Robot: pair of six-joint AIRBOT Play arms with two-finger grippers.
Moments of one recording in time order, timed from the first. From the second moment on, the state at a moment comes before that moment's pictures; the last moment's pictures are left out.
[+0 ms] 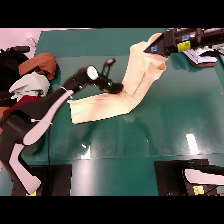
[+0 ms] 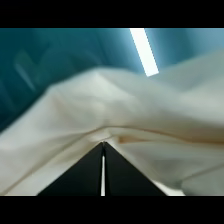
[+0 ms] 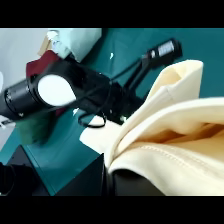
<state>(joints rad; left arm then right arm) -0.52 -1.85 1.71 1.03 -0.91 -1.53 0.08 -1.38 1.75 -0.65 1.41 1.32</state>
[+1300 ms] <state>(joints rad) -0.08 -1.24 1.74 1.30 -1.11 -1.49 0.22 -1.62 1.47 -0.95 1.27 1.32</state>
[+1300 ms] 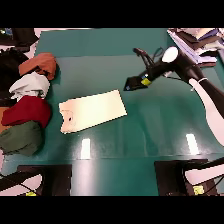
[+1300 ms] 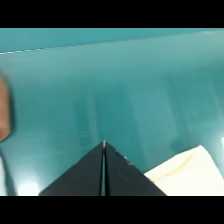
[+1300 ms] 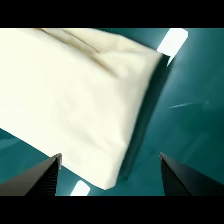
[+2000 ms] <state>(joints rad) -0.14 -1.24 1.74 1.27 -1.09 -1.46 0.43 -1.98 1.55 -0.57 1.12 1.25</state>
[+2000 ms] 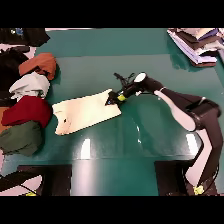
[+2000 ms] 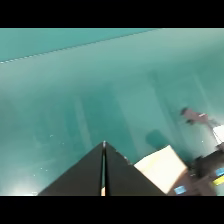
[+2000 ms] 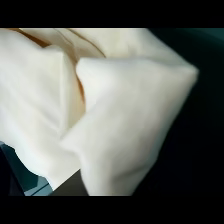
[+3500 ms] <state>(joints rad) -0.39 -1.24 1.74 1.28 -0.98 -1.52 -1.08 -1.06 0.81 -0.89 0.85 1.25</state>
